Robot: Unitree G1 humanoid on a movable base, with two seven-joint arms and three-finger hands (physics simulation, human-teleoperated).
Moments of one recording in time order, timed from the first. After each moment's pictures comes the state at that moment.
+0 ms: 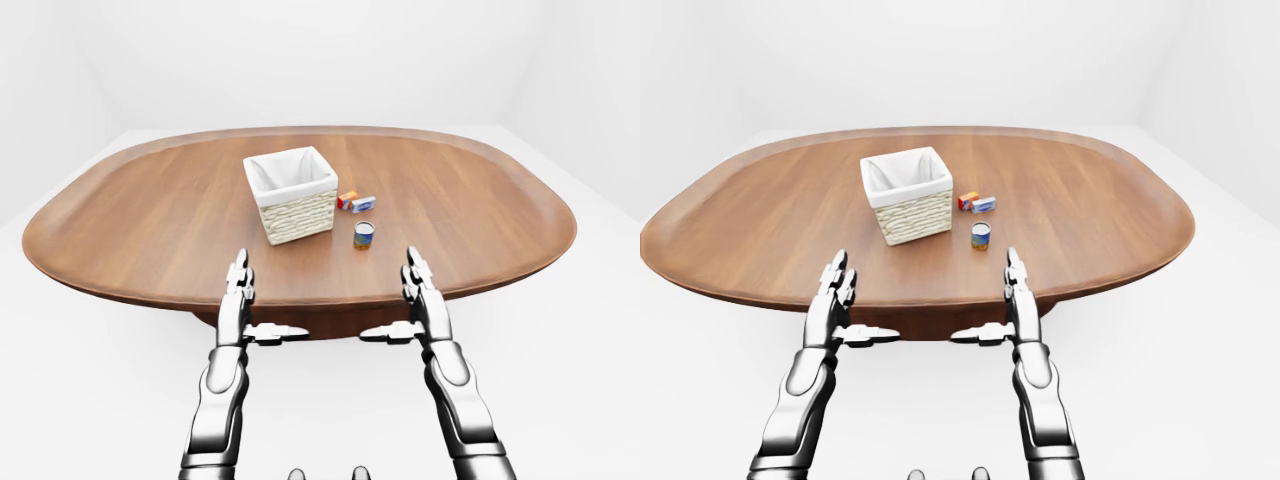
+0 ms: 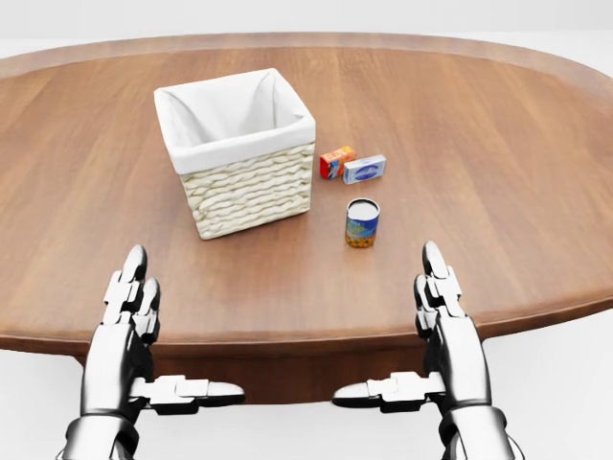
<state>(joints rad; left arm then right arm) 0.00 0.01 0.02 0.00 -0.01 0.00 -0.02 0.01 -0.01 0.00 0.00 0.00 0.00 0.02</state>
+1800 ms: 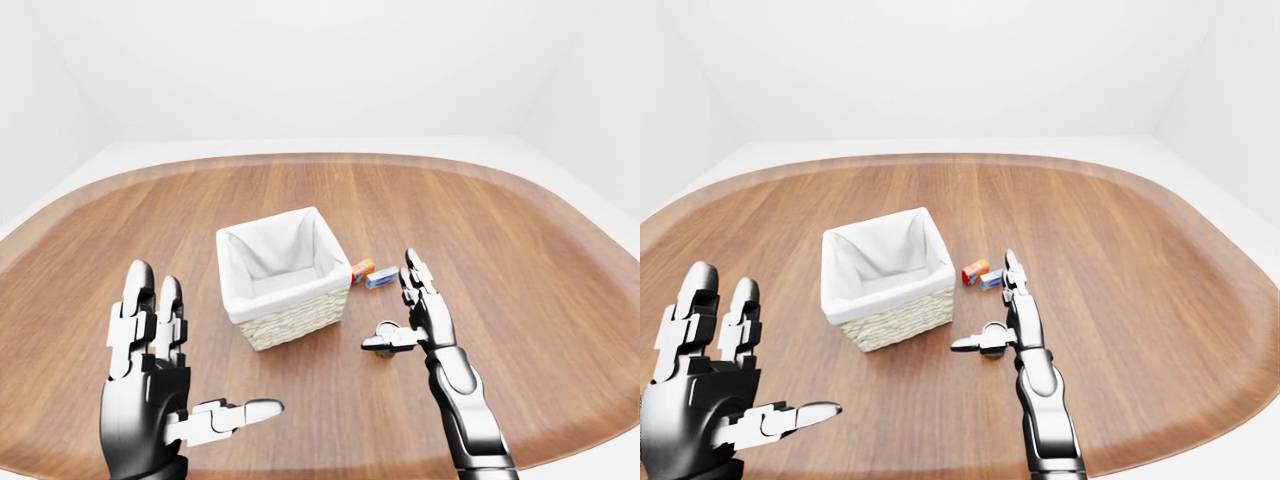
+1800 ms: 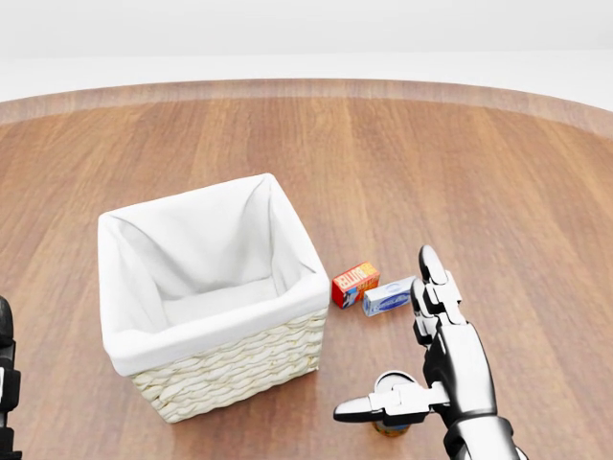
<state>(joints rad) 0.64 -0.04 -0.02 -0.88 -0.06 -0.09 0.00 0.06 -0.01 0.00 -0.07 0.00 0.02 0.09</state>
